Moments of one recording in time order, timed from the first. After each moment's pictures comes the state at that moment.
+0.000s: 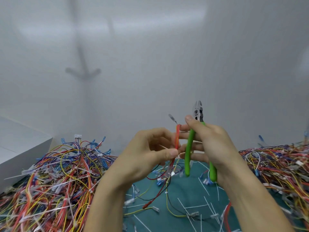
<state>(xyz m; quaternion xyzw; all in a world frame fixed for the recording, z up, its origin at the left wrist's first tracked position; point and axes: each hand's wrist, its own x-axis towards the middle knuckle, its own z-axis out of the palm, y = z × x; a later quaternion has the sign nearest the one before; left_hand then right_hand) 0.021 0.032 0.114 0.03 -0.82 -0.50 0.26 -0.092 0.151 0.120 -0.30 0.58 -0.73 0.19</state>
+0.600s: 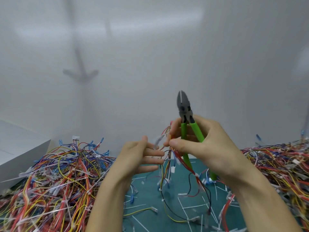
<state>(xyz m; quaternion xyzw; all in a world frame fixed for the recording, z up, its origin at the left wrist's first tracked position) 0.007 0.011 0.090 0.25 -0.69 -0.63 0.26 -0.088 0.171 0.125 -0.54 0.54 -0.63 0.11</state>
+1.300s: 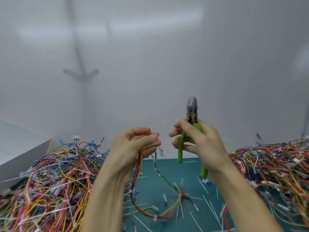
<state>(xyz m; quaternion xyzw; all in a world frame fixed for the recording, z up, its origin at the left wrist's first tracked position) 0.015 0.011 0.103 0.13 -0.59 -0.70 0.37 -0.102 0.140 0.102 -0.40 0.54 -0.73 0.11</state>
